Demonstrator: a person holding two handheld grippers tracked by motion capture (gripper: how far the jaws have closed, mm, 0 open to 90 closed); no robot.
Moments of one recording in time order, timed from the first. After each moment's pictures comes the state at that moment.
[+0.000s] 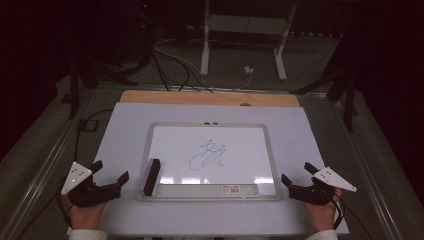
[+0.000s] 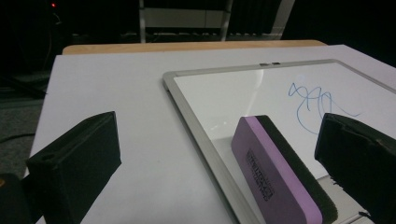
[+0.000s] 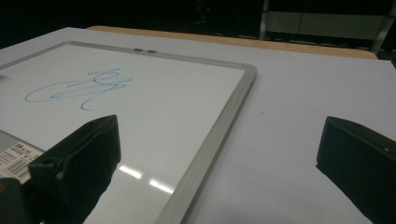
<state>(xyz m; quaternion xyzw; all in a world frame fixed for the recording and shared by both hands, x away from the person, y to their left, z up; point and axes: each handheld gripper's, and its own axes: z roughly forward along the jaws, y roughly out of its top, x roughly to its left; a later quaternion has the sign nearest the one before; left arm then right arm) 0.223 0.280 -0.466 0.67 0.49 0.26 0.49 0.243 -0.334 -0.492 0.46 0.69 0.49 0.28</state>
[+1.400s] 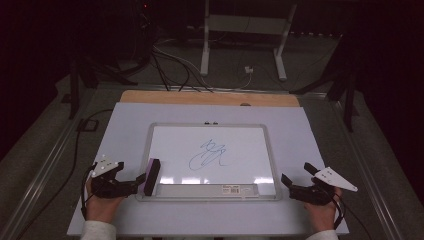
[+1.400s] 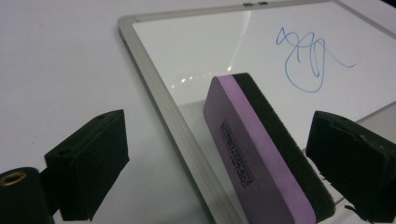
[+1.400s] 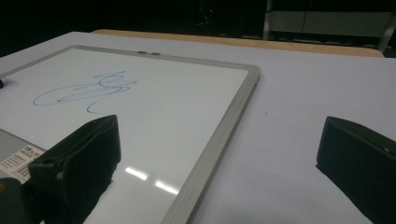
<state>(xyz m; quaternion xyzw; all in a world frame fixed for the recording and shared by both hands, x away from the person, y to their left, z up) 0.253 0.249 -0.480 0.74 0.49 0.18 0.42 0.243 -0.334 -0.491 0.46 0.69 0.50 0.27</state>
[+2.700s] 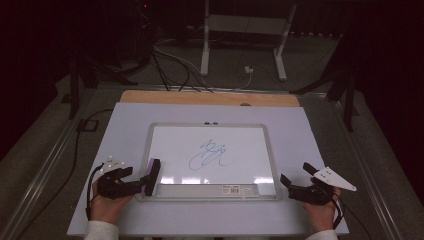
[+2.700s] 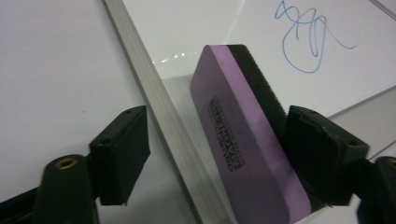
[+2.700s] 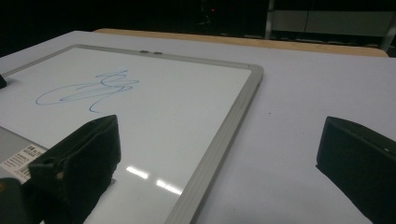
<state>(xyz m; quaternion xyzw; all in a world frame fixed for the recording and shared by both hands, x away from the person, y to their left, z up) 0.256 0.239 -0.487 0.75 0.51 0.13 0.40 0.243 -0.332 -0.492 0.46 0.69 0.50 0.26</state>
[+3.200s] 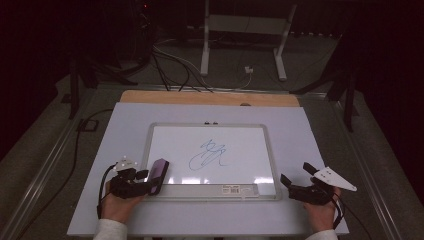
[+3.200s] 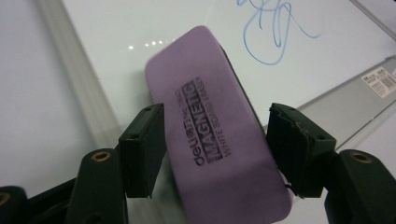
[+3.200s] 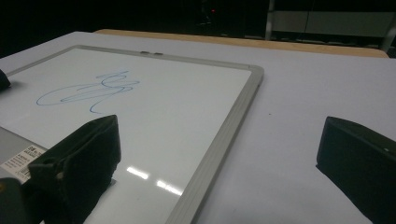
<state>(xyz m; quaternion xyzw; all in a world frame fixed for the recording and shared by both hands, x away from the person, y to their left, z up) 0.262 0.210 -0.493 0.77 0.49 0.08 0.40 0.243 -0.333 -0.491 0.46 0.69 0.50 0.26</state>
